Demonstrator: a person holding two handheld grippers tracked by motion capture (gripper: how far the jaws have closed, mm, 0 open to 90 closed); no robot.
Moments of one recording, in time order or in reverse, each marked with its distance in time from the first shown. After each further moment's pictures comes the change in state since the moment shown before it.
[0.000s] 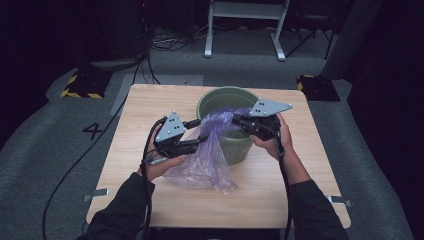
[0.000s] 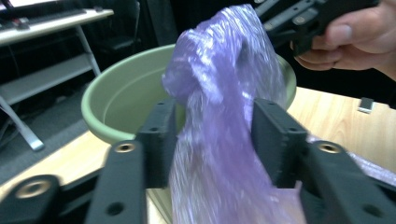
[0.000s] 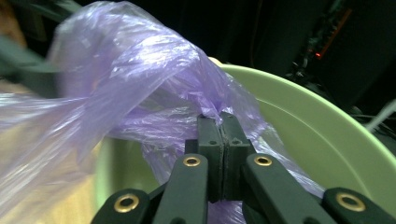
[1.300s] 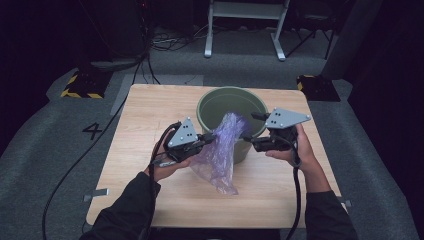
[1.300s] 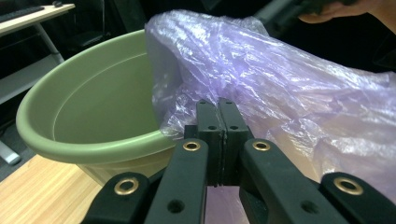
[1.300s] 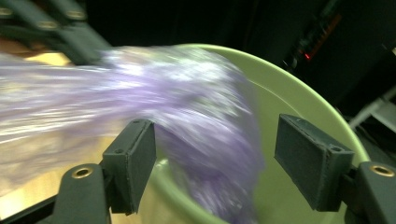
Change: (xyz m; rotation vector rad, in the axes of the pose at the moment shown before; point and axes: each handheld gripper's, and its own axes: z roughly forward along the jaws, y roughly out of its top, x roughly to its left) left arm -0.014 -0.002 0.020 0.046 -0.077 0.119; right arm 0.013 -0.011 -0.043 0.020 -0.013 -0.096
